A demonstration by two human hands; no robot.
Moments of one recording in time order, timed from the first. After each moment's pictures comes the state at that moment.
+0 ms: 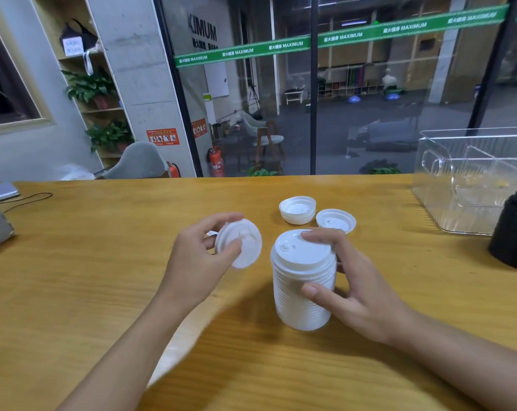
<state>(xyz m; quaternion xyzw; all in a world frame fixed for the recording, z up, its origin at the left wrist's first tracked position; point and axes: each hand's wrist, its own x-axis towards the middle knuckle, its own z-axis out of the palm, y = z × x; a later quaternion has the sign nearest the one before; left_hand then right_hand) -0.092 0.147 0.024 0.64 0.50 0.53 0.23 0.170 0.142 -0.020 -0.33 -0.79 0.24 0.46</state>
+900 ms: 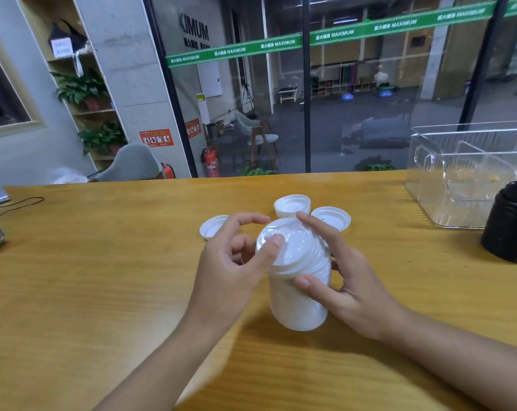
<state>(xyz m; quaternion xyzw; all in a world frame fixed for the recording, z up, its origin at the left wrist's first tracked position) -0.041 0.123 0.023 0.64 0.43 0.56 0.32 0.166 0.140 -0.017 -0.29 -0.78 0.23 0.50</state>
